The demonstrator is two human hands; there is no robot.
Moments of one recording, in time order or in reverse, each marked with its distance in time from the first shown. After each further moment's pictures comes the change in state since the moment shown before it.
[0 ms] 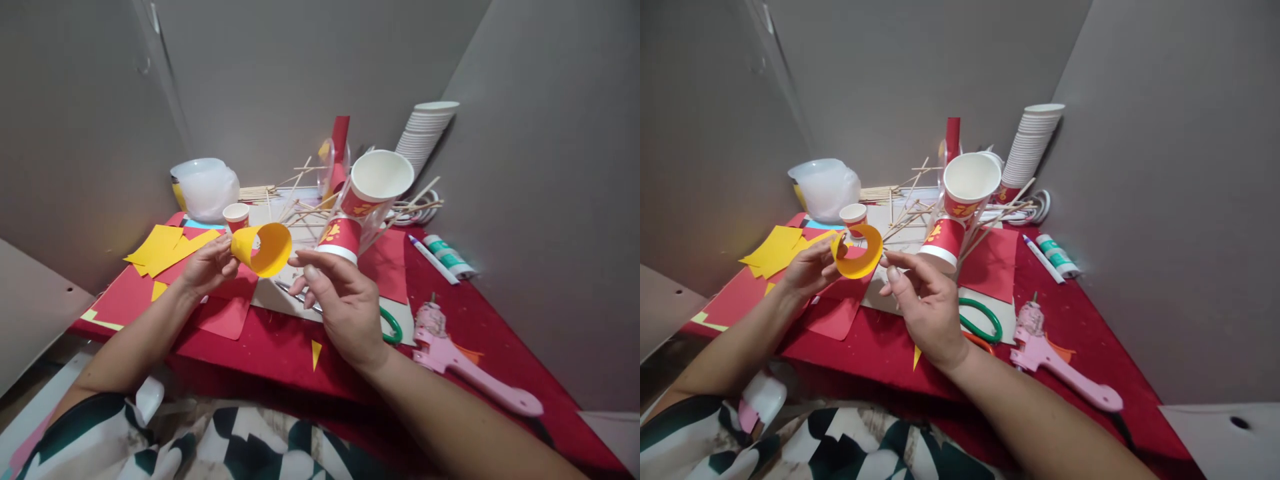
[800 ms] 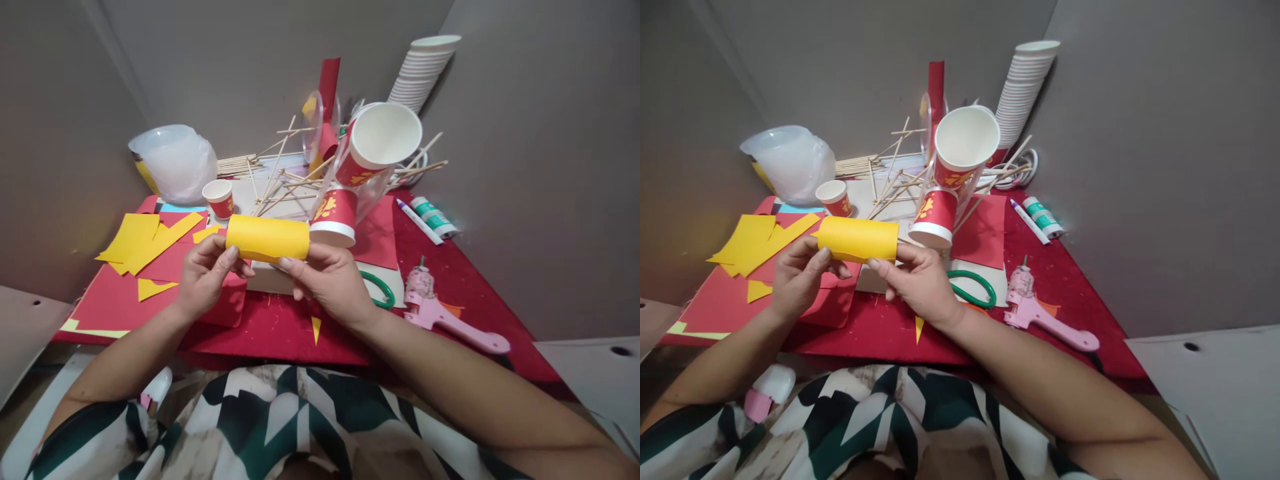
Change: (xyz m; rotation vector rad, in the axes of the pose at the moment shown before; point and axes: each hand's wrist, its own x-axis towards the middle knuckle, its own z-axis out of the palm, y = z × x) left_hand -0.027 -0.023 0.017 0.511 0.039 0.373; right_hand 0.011 0.006 0.001 -0.009 -0.086 0.350
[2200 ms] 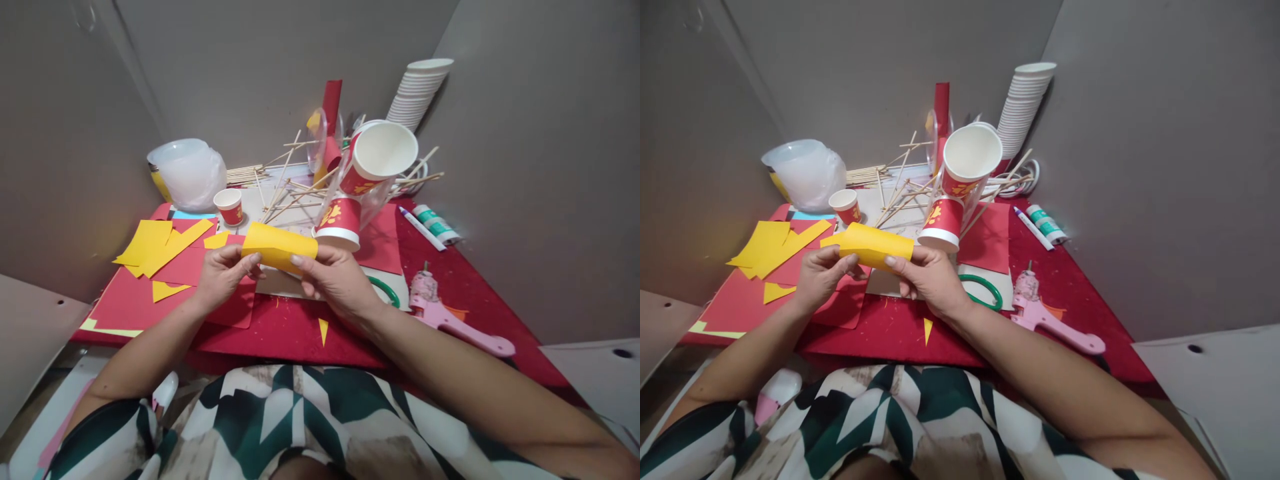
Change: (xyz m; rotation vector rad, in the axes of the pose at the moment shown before) left_hand 0.008 -0.001 -0.002 0.112 -0.046 -0.045; right_hand 0.008 0.007 -0.001 0.119 0.024 0.144
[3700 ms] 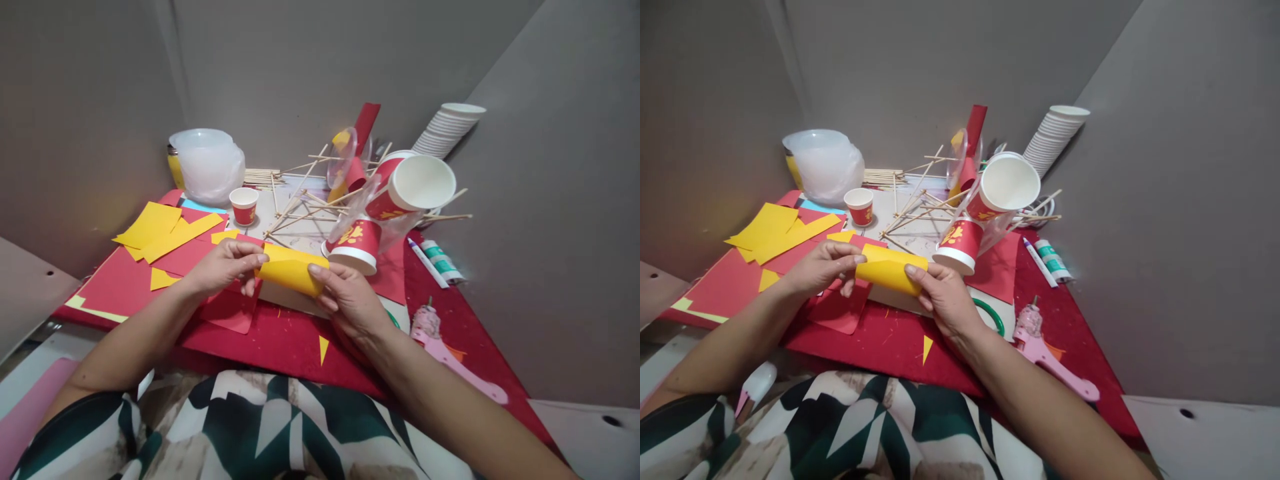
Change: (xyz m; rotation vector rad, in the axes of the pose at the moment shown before) left_hand 0.012 0.007 -0.024 -0.178 -0.313 -0.306; right_hand 0.008 0.007 -0.006 0.018 0.009 0.101
